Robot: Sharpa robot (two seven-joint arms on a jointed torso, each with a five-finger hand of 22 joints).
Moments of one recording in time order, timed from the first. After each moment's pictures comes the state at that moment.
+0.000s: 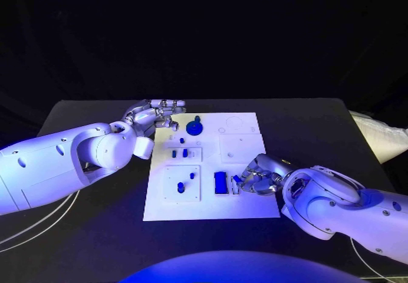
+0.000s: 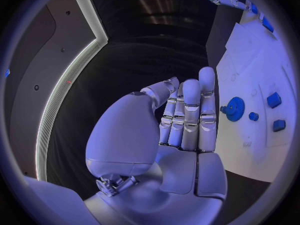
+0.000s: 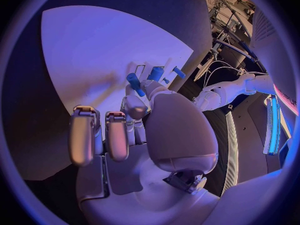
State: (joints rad) left arm 1.17 -0.87 -0.03 1.52 0.06 -0.17 0.28; left_hand 1.37 -0.13 0.53 -0.10 0.11 1.04 0.18 0.11 0.07 1.13 0.11 0.18 0.07 1.20 0.01 1.07 0.48 0.16 1.25 0.11 0.51 1.00; right arm 0.93 -1.00 0.02 1.96 -1.42 -0.36 -0.61; right_hand 1.29 -0.10 0.25 0.23 0.48 1.16 0.07 0.11 0.28 1.40 -0.01 0.97 1.16 1.46 -0.08 1.50 1.31 0.08 1.46 0.03 1.42 1.28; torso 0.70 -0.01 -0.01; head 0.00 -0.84
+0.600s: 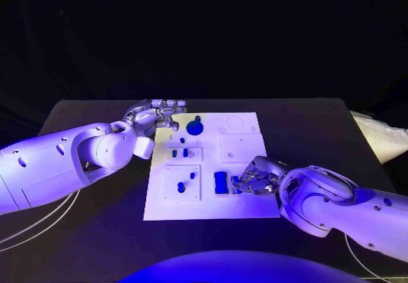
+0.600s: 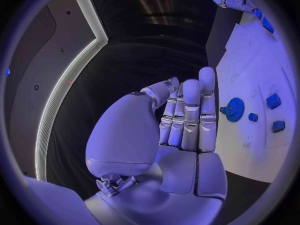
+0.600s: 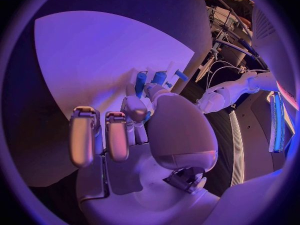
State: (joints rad) left arm 1.17 -0.88 -0.03 1.53 0.06 -0.17 0.27; left_hand 1.37 -0.13 0.53 -0.10 0.11 1.04 0.18 0.11 0.07 1.13 0.11 0.18 0.07 1.20 0.01 1.07 0.48 0.16 1.25 0.11 0.51 1.00; right arm 0.92 -0.97 0.02 1.93 -1.37 -0.32 -0.62; right_hand 1.22 -0.08 0.22 0.26 0.48 1.17 0.06 0.11 0.29 1.41 -0.02 0.99 1.17 1.46 -0.08 1.51 1.31 0.08 1.46 0.02 1.42 1.30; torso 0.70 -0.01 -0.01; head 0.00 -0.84
